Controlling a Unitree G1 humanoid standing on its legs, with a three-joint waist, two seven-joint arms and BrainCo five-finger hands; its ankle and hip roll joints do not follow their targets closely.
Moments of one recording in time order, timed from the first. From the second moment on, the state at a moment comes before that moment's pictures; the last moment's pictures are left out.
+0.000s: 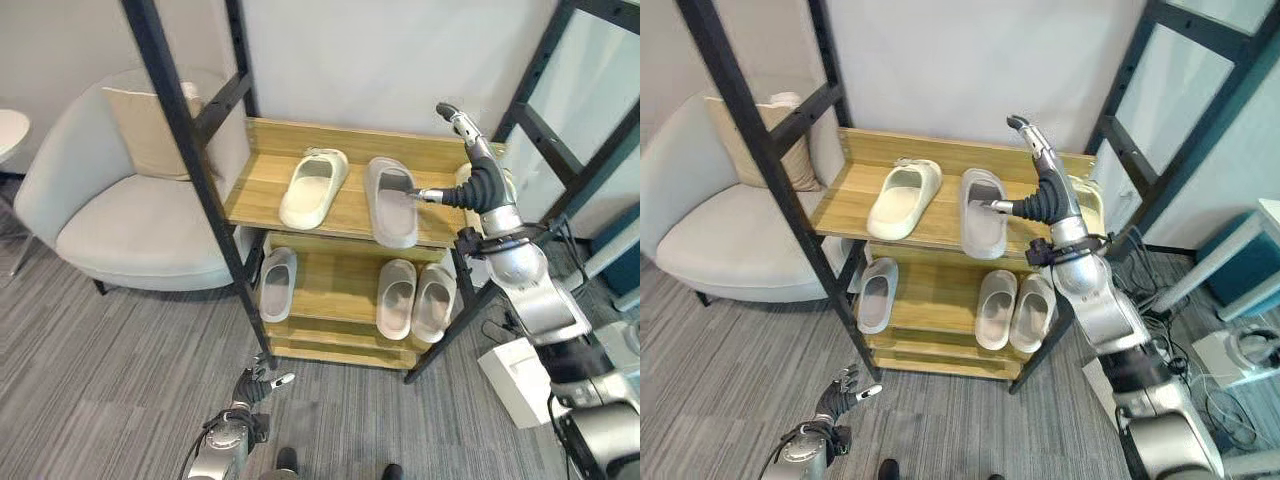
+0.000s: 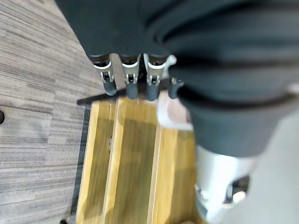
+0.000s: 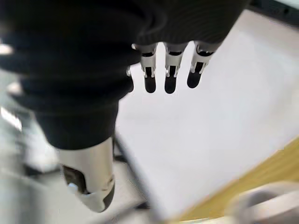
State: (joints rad) left arm 0.05 0.26 -0.24 0.67 -0.30 -0.12 0.14; right arm -0.62 -0.55 0.23 0.20 -0.35 -0.05 -0.30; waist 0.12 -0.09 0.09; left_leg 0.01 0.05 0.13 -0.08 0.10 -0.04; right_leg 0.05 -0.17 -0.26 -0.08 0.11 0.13
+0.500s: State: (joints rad) left arm -0.01 0.28 -0.24 0.72 -0.30 -0.12 0.20; right arm -0.84 -0.42 0.27 0.60 -0.40 0.09 -0.48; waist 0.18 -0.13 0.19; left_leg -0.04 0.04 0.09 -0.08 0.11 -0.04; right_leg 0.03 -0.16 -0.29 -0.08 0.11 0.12
